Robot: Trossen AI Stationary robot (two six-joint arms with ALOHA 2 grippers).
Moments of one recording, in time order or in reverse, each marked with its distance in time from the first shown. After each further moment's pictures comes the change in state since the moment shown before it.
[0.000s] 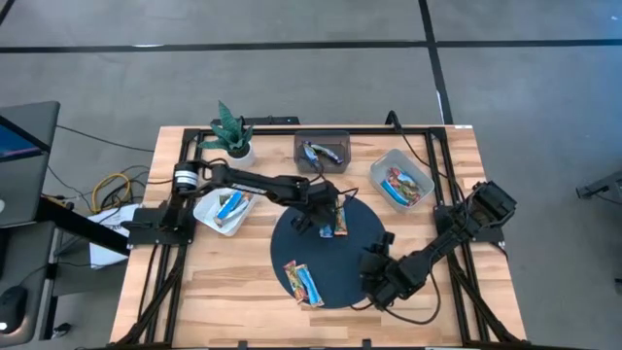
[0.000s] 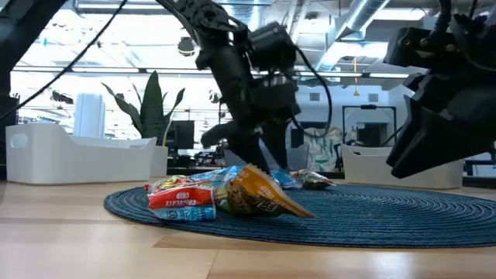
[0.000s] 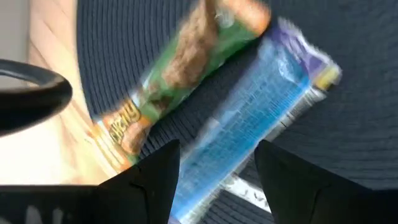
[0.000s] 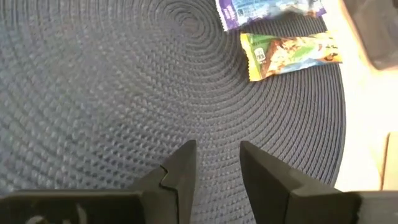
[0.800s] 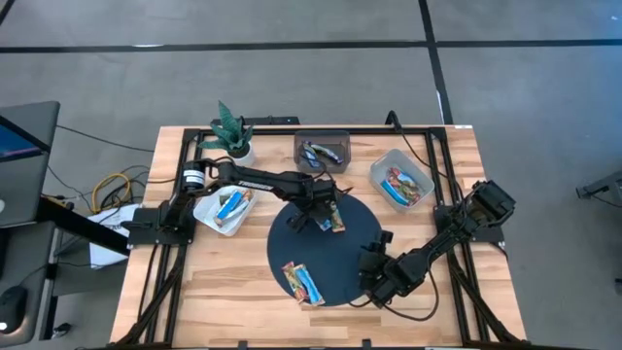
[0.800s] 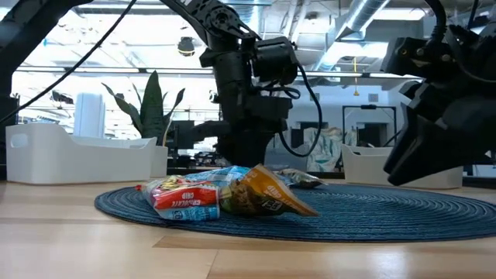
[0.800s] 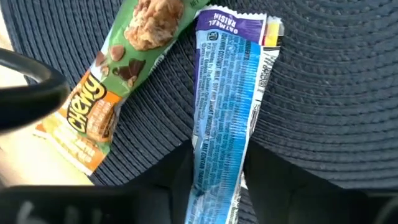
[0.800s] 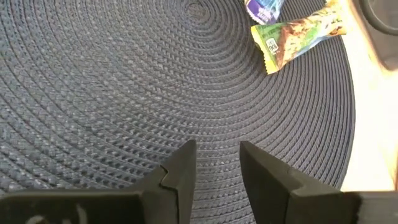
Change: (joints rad) left arm 0.022 0.056 0.103 -0.250 -0.008 -0.119; right arm -0.021 0.000 -0.037 0.073 -0.006 -0.033
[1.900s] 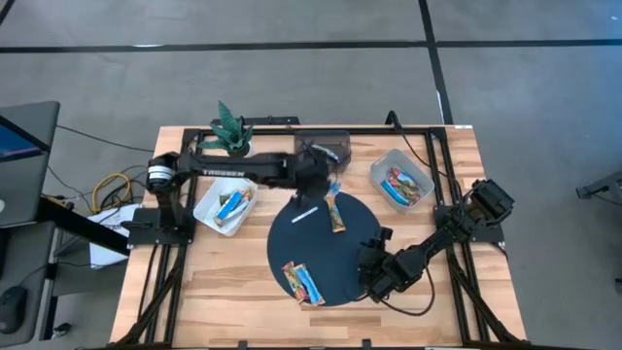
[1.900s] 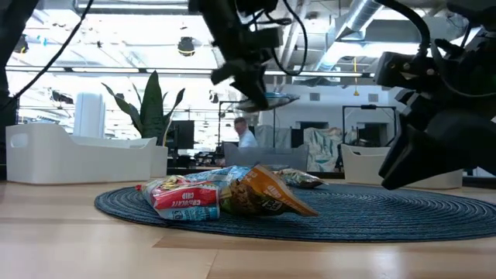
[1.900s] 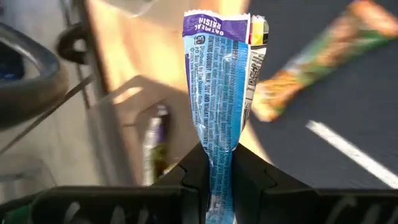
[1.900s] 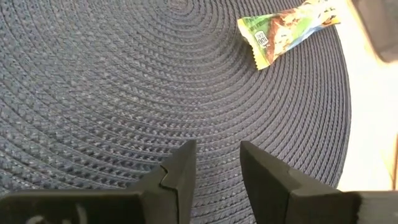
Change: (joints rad) left arm 0.041 -0.265 0.012 0.063 -0.254 -0.100; right arm -0.033 0.000 -0.027 0.026 -0.002 -0.007
